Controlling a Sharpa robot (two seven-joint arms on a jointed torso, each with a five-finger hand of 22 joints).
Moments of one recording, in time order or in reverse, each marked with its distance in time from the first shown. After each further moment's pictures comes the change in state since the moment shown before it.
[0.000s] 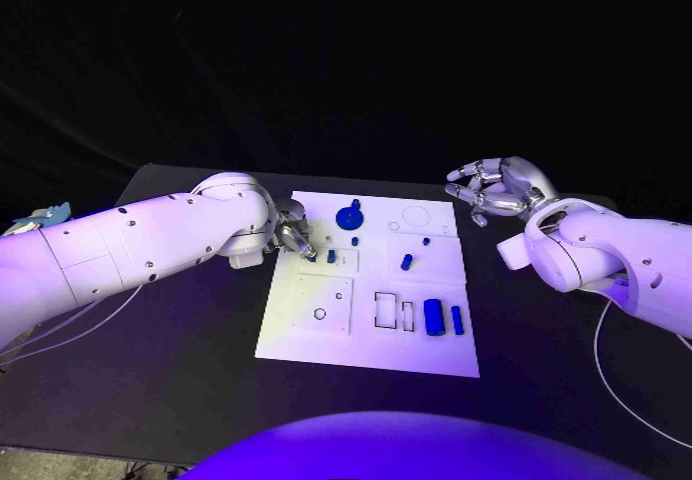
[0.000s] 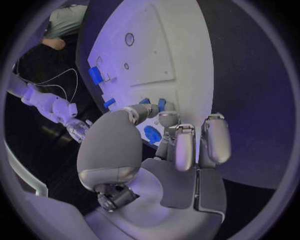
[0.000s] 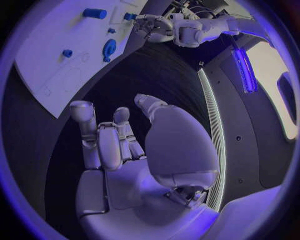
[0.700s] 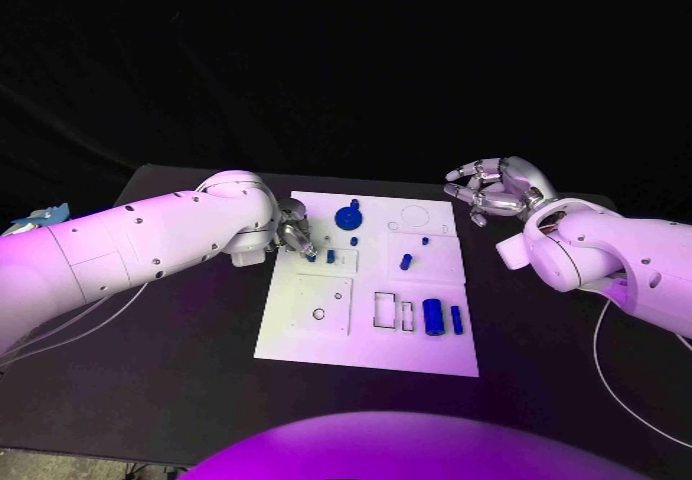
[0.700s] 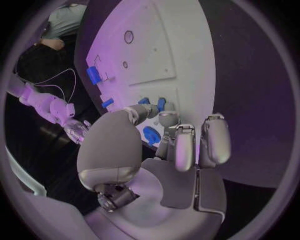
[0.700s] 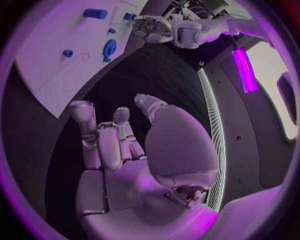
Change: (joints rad) left arm 0.003 0.025 0.001 -0.025 -0.001 0.018 -0.019; left_hand -0.011 0.011 0.000 0.000 0.000 0.007 -0.003 0.006 -0.003 0.004 -0.003 -0.004 -0.007 0.002 -0.002 0.000 0.000 0.000 0.000 0.000 0.003 0.005; right arm 0.000 0.000 0.000 0.001 -0.001 0.000 0.000; right_hand 0.000 0.000 0.000 0.000 0.000 0.000 0.000 0.000 0.000 0.000 0.000 0.000 0.000 0.000 0.000 0.000 0.000 0.000 0.000 0.000 0.000 0.000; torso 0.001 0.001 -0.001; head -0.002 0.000
